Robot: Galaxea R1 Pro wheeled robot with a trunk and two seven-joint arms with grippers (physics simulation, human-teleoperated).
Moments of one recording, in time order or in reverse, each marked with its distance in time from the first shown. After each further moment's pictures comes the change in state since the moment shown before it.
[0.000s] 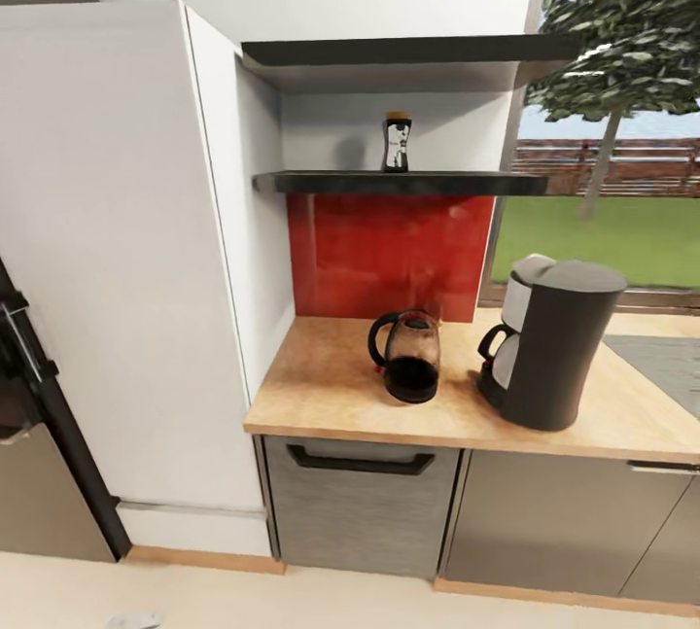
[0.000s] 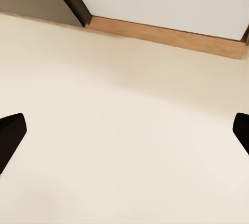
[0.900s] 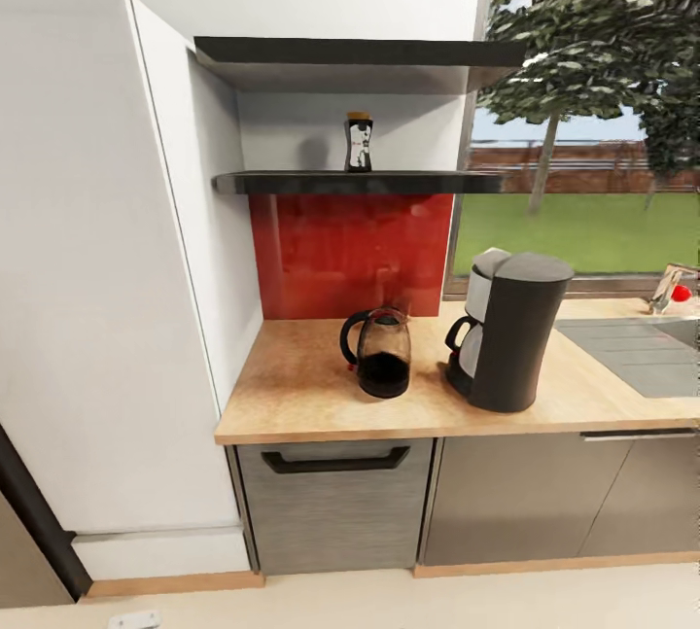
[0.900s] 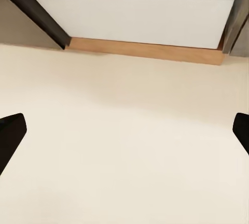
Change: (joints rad) left arm 0.001 0.000 0.001 -0.004 -0.001 0.000 0.001; right arm 0.000 0.006 -0.001 -0.002 -0.002 -0.002 -0.002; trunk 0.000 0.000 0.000
